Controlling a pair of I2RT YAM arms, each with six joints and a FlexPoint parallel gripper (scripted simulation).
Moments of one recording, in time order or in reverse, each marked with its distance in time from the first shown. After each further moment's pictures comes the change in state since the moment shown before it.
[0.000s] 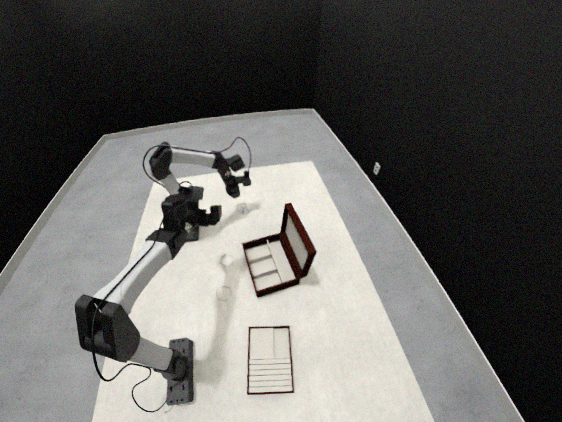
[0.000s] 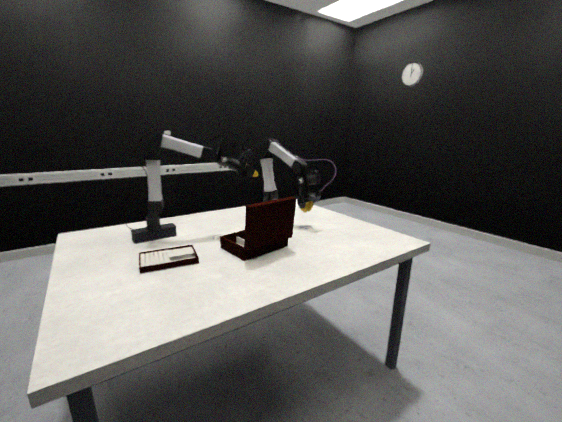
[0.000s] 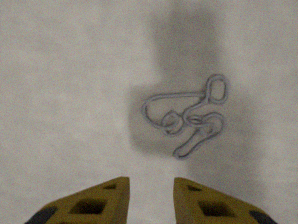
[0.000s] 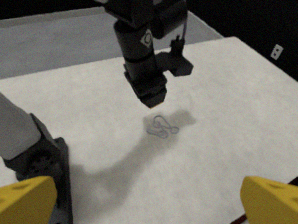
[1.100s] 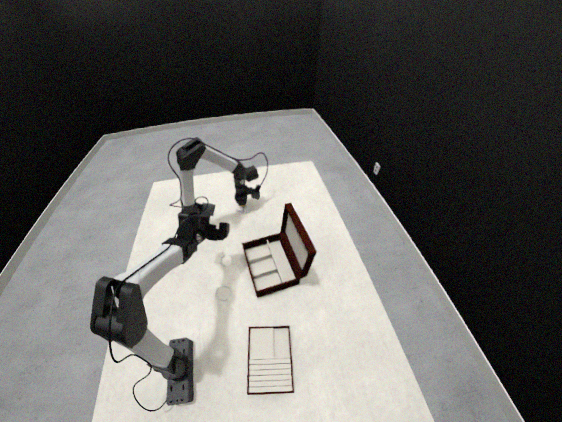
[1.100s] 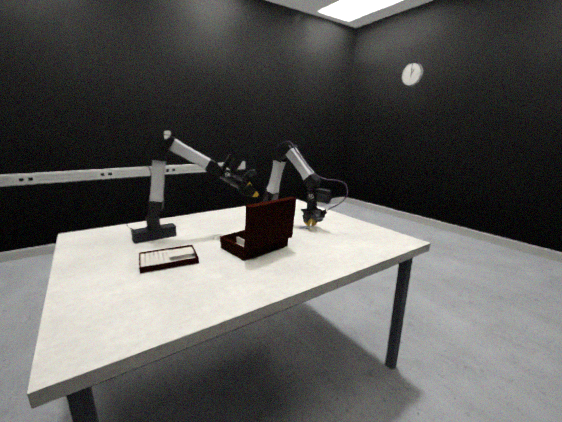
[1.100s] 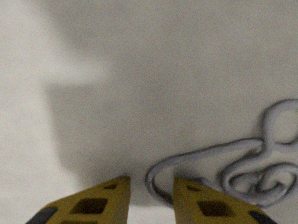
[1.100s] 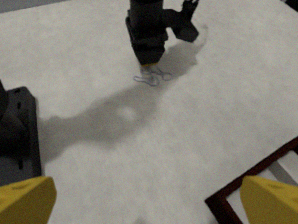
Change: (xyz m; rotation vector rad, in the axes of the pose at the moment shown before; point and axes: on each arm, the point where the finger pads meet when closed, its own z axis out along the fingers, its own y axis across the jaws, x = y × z) left arm -0.007 0.006 0.080 0.065 0.218 0.240; right arm 0.093 -0.013 0.039 0.048 0.172 0.007
